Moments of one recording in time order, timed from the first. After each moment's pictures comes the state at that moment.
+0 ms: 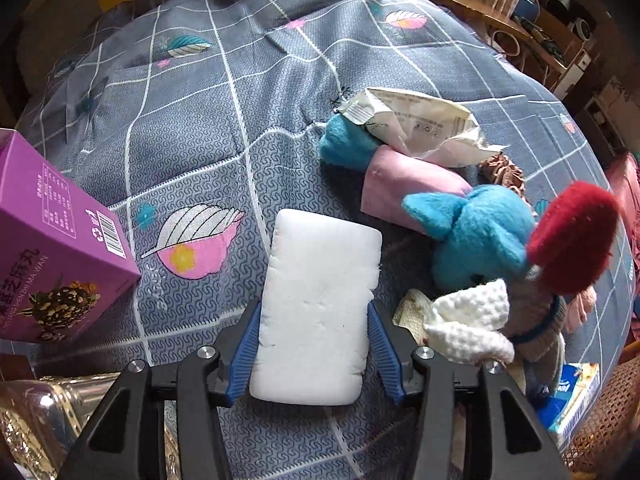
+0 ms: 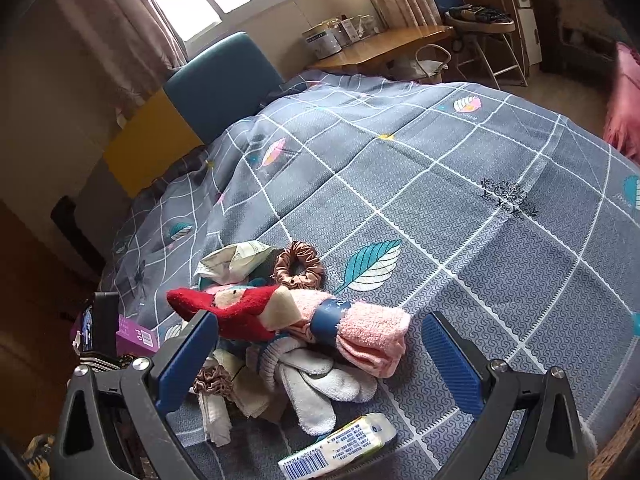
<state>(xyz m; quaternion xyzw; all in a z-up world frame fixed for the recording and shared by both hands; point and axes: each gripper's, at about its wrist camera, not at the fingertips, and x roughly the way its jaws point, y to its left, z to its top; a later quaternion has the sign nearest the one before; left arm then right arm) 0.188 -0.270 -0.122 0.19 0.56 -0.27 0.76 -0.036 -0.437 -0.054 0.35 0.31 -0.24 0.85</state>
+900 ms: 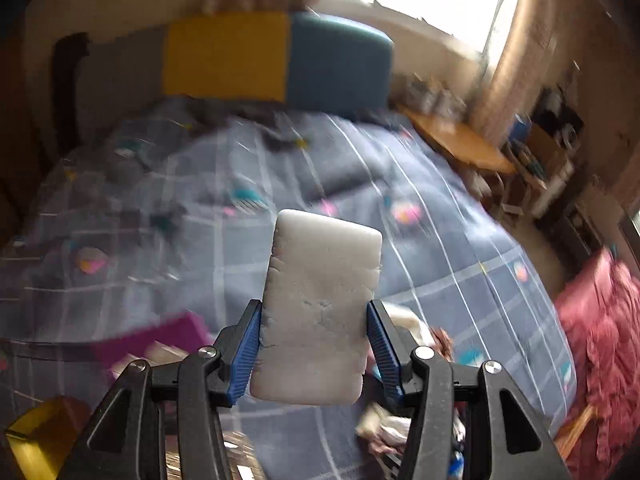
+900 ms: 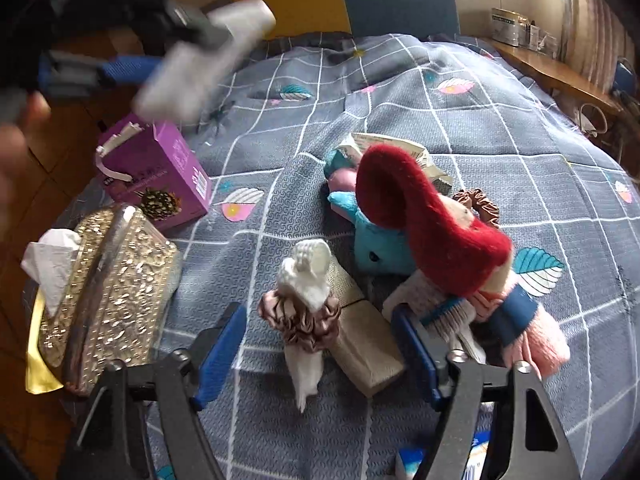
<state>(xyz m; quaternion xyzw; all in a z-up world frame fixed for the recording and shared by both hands) 0.249 -0.200 0.068 0.04 0.42 -0.27 0.87 0.072 -0.326 -0.090 0.14 0.47 -0.04 0.87</state>
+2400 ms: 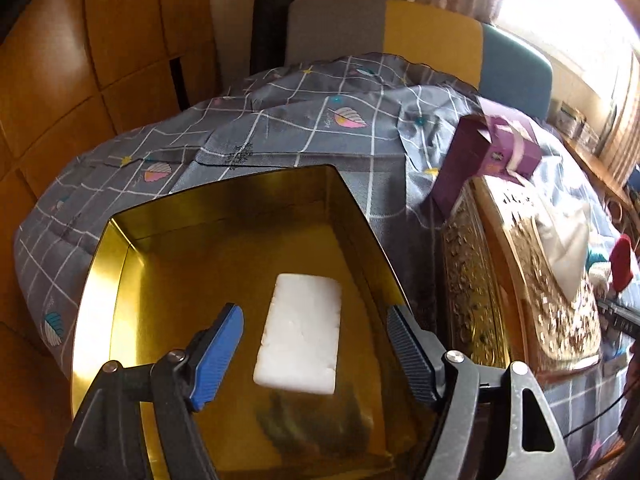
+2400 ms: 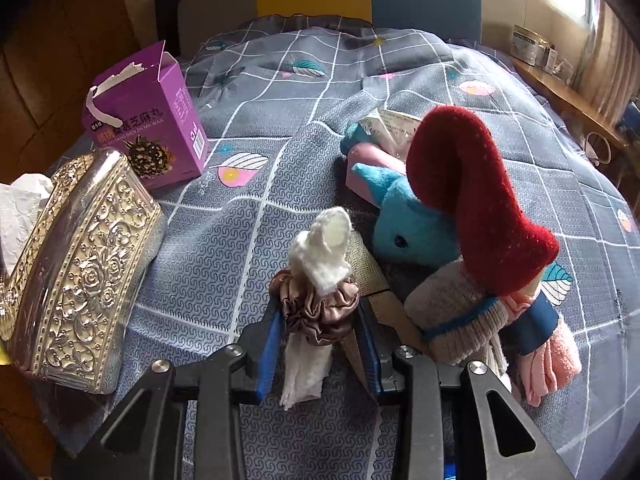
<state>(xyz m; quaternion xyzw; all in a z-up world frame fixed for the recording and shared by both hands) 0.104 0.077 -0.066 0.02 0.44 -0.02 0.90 0.076 -0.302 -0.111 0.07 0.49 -0.04 0.87</state>
